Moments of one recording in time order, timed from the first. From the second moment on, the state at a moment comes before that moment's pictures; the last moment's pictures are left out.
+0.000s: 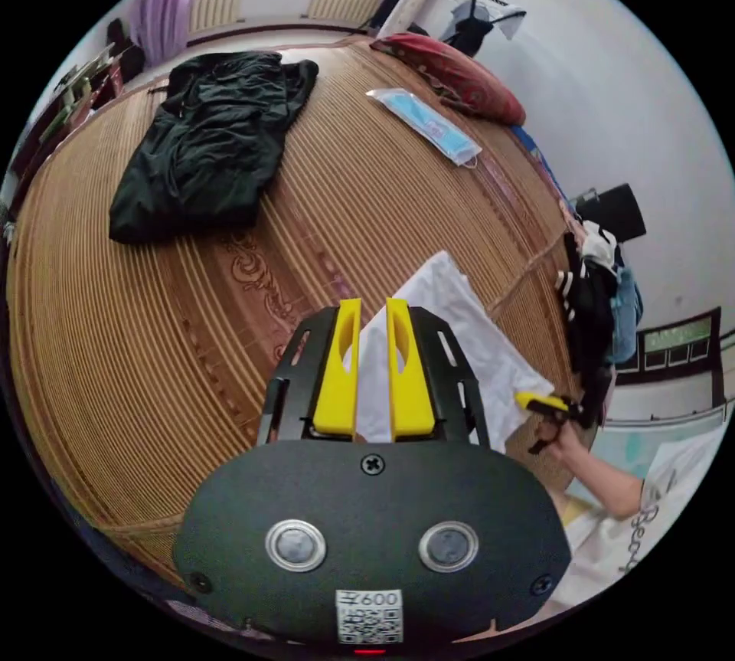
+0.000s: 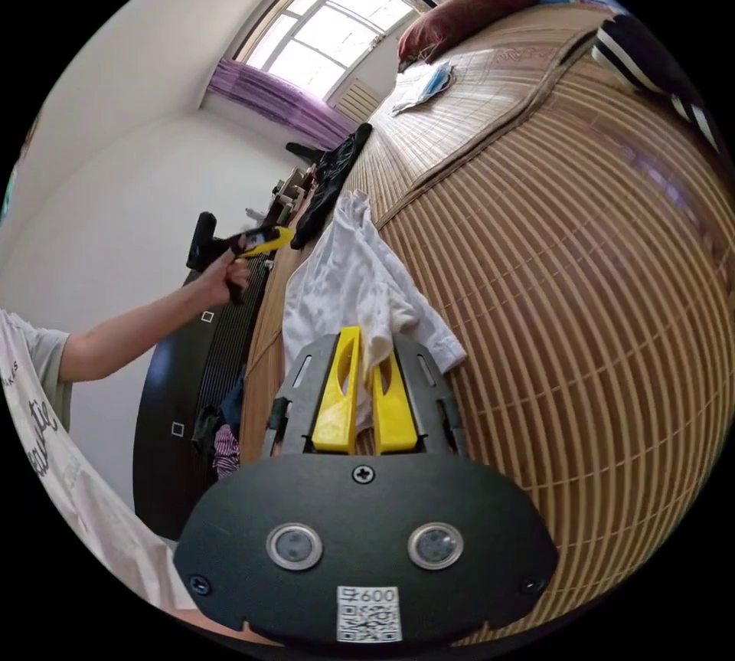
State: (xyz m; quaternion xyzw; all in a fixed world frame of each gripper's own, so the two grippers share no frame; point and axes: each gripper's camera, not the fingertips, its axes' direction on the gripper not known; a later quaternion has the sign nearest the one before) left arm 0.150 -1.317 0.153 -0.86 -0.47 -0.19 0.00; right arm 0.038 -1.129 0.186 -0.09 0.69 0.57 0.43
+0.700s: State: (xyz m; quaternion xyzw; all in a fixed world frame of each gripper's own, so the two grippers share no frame) left arm 0.202 -1.465 0.163 -0.81 -0.53 -0.25 0.06; right arm 0.068 -1.120 0.204 -0.05 0.87 0.47 0.14
